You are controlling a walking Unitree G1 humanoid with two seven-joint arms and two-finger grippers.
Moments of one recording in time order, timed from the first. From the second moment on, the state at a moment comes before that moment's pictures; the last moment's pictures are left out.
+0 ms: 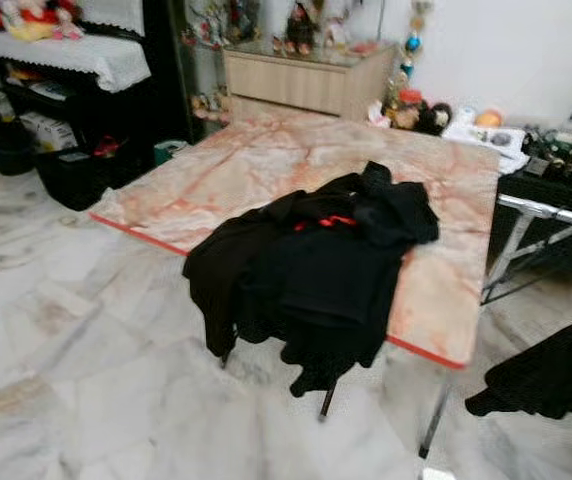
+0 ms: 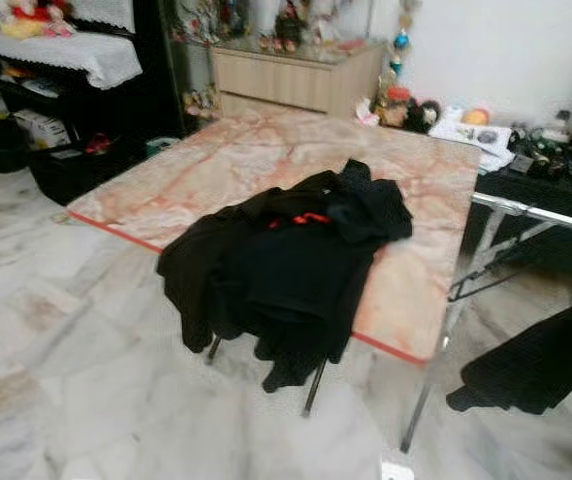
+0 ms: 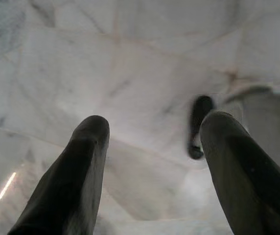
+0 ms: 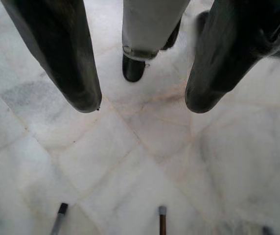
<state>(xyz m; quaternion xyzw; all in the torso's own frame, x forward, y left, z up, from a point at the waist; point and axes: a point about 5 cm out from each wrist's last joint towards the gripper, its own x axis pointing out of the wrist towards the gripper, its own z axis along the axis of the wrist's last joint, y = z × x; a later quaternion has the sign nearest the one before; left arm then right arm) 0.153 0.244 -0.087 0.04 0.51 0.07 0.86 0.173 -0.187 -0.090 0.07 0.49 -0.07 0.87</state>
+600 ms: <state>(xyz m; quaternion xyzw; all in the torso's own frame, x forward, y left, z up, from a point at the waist) 0.144 0.238 -0.091 0.04 0.51 0.07 0.86 0.182 -0.176 -0.087 0.08 0.47 -0.05 0.88</state>
